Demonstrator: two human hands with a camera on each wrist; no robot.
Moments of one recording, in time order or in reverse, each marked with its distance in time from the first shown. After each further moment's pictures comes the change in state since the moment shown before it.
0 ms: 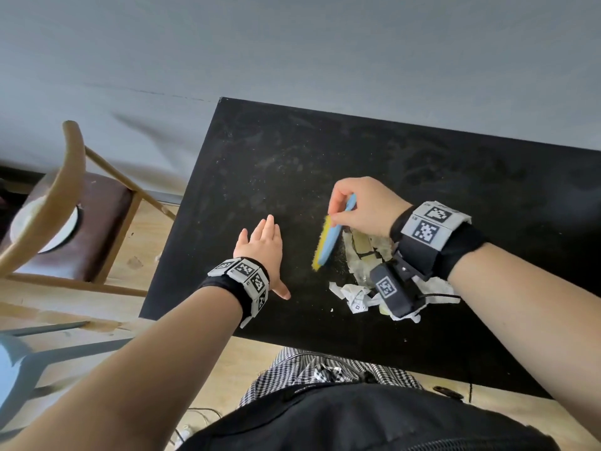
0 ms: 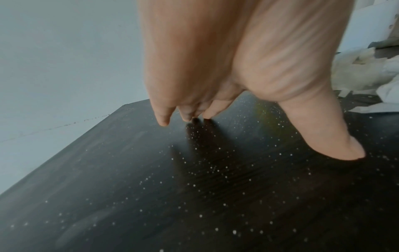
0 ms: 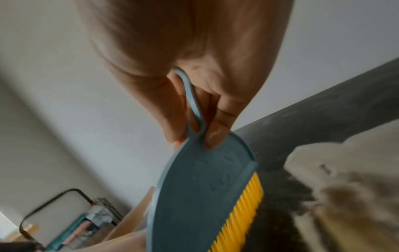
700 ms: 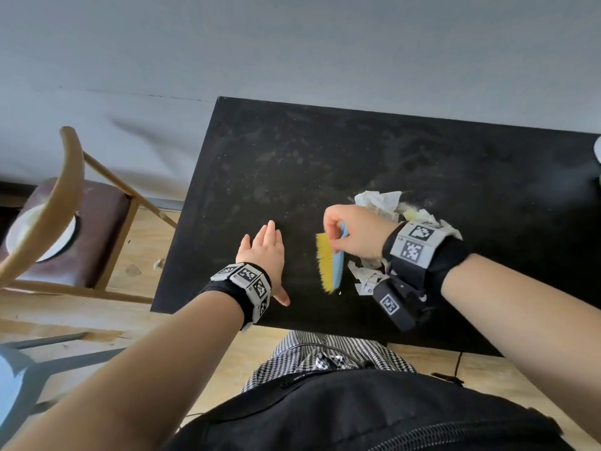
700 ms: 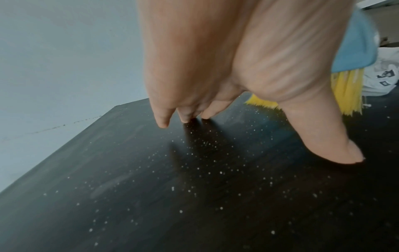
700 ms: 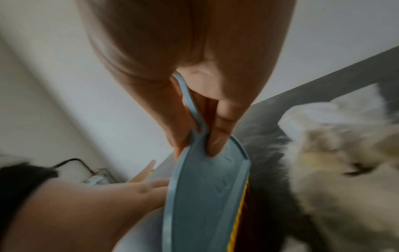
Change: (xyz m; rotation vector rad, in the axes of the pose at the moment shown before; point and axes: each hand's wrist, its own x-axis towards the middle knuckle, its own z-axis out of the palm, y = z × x) left_hand -0.022 -0.005 0.023 0.045 0.002 0.046; right_hand -0.032 -0.007 0.048 -0.051 -0.137 0.001
